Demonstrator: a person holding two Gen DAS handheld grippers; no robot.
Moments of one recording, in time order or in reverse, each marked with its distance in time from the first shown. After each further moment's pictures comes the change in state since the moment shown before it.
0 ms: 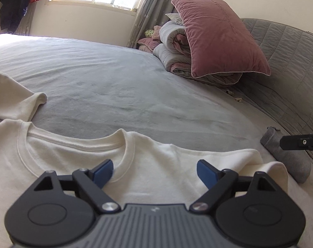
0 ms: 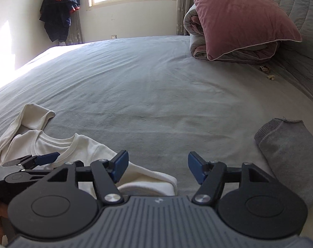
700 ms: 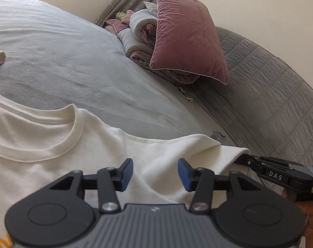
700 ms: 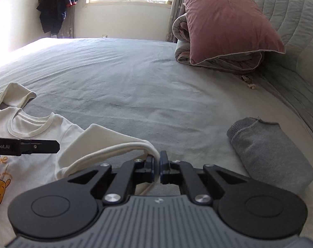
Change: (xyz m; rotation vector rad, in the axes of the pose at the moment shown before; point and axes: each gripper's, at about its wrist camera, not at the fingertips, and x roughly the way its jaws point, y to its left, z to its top) left arm 0.004 0.014 -0.004 -0.216 0.077 -0.387; right arm -0.009 0.013 -0.026 -0.173 -0.098 -0.108
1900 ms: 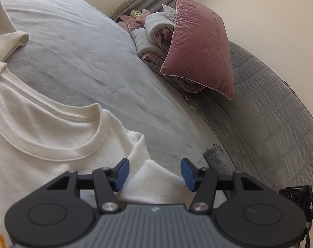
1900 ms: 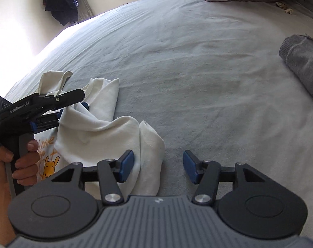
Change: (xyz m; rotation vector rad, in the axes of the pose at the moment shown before) left arm -0.010 0.028 0.002 -0.128 -0.005 -0.008; right arm 0.035 -0.005 -0.048 0.301 0.310 0.373
